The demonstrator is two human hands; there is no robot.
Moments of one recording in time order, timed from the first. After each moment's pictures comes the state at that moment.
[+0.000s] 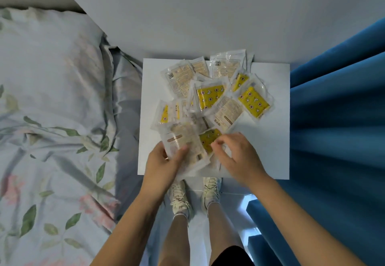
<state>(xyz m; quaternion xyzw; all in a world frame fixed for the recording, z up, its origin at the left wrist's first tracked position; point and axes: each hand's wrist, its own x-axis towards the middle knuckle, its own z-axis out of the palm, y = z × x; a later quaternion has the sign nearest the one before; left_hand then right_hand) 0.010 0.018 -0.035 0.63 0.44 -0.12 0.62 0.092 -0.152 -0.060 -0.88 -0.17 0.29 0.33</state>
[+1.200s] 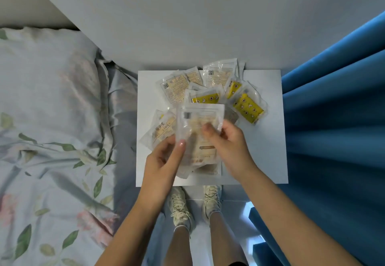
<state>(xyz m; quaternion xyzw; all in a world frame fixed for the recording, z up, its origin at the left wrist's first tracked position) 0.031 0.015 -0.004 0.61 0.34 -0.04 0.71 0.112 -0.110 -0.037 -0.64 0.08 0.33 0.69</state>
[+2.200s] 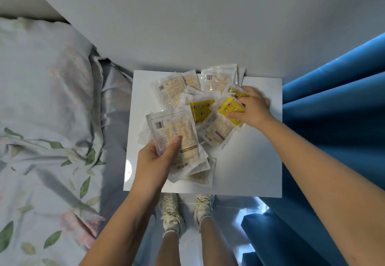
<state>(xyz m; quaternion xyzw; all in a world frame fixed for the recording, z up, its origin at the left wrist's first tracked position) 0.057 0.009 -0.026 0.54 0.45 -0.06 0.71 0.256 -0.166 -0.119 -0.94 -0.16 0.28 0.12</state>
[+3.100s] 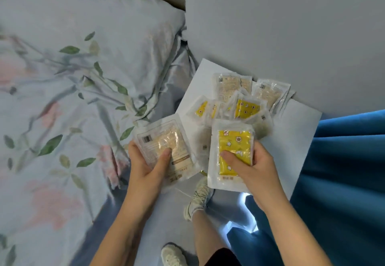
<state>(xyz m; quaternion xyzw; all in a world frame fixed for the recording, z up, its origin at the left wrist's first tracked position) -0.089 0.015 0.032 0.52 0.53 0.16 0.65 0.065 -0.121 0.036 -0.73 -0.03 0.42 0.54</state>
